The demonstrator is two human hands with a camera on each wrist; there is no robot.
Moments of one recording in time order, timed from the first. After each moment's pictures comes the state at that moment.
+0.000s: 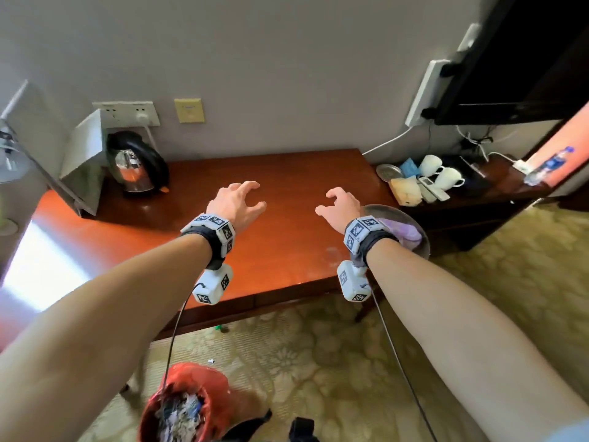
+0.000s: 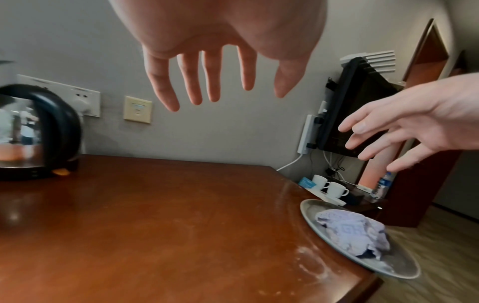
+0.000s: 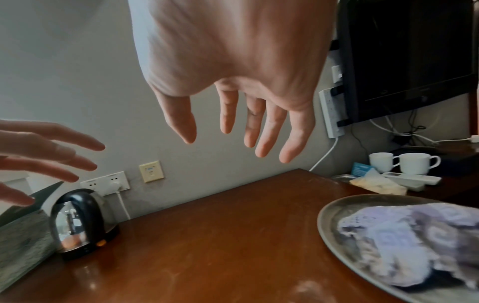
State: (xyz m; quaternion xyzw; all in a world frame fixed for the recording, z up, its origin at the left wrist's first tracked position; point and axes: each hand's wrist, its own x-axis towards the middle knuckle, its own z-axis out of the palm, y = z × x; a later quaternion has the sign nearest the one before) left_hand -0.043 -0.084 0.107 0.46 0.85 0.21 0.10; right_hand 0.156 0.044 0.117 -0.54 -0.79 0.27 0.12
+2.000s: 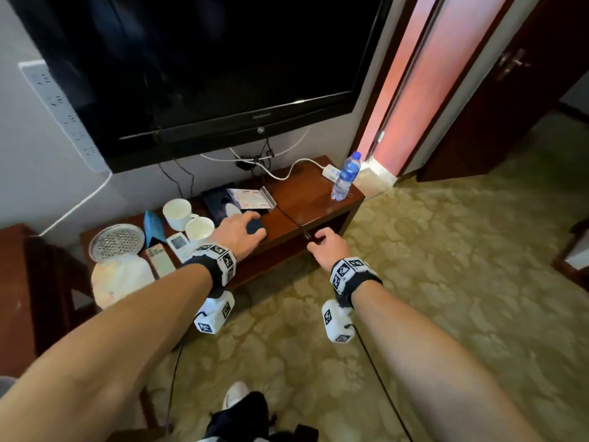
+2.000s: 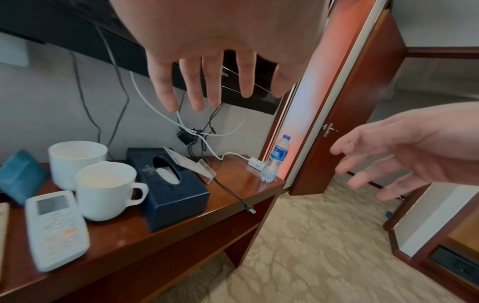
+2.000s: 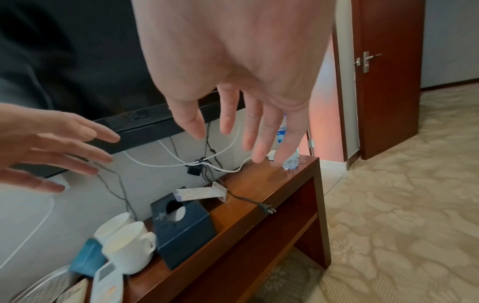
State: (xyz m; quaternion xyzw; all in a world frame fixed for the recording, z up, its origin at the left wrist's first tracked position) left_hand 0.572 0.743 0.046 0.59 0.76 0.17 0.22; right_hand 0.792 0.791 0.029 -0.68 -0.65 0.32 0.10
